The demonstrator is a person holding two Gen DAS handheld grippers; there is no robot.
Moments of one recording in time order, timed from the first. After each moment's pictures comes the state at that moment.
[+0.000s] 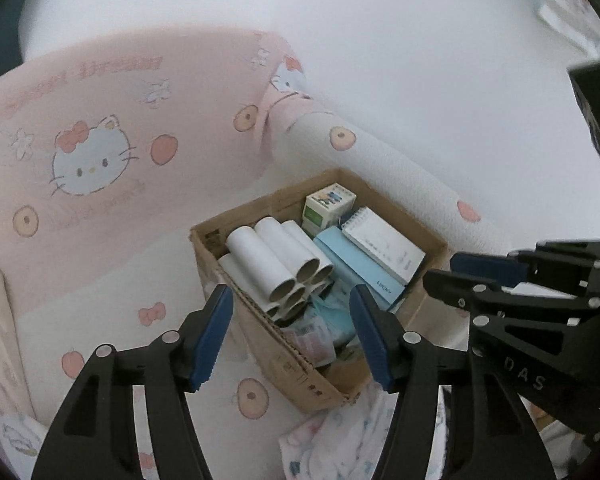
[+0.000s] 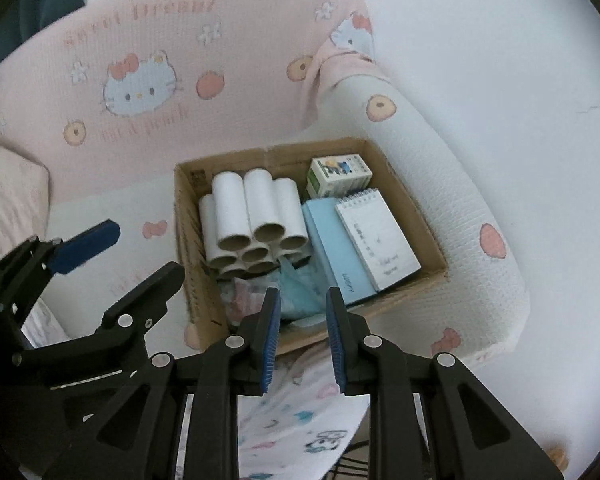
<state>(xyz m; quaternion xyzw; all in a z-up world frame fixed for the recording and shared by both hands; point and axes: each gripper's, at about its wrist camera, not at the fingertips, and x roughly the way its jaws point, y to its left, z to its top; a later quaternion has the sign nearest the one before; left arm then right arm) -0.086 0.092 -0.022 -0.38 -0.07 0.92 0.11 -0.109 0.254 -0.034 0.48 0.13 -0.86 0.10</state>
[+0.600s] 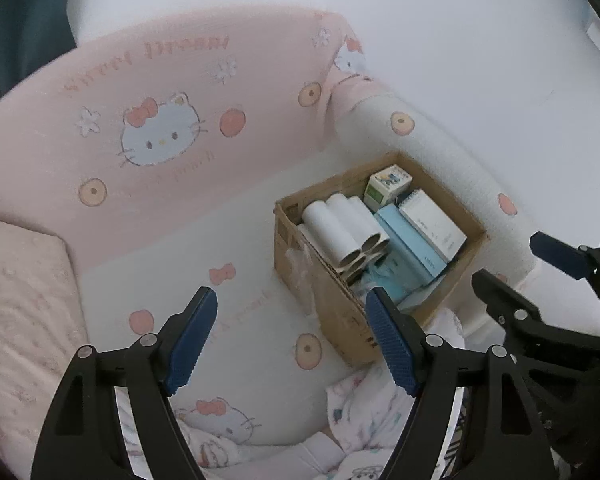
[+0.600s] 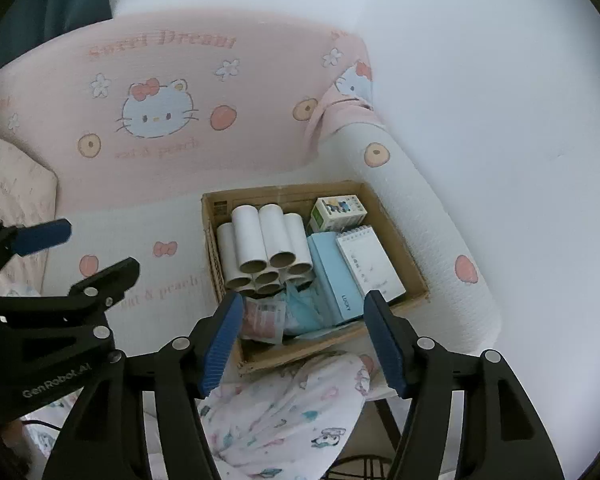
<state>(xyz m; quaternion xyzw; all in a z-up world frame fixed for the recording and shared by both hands) -0.068 0.049 0.022 -0.45 -0.05 0.89 0.03 -0.067 0.223 0.010 0.43 0.18 -0.88 0.09</state>
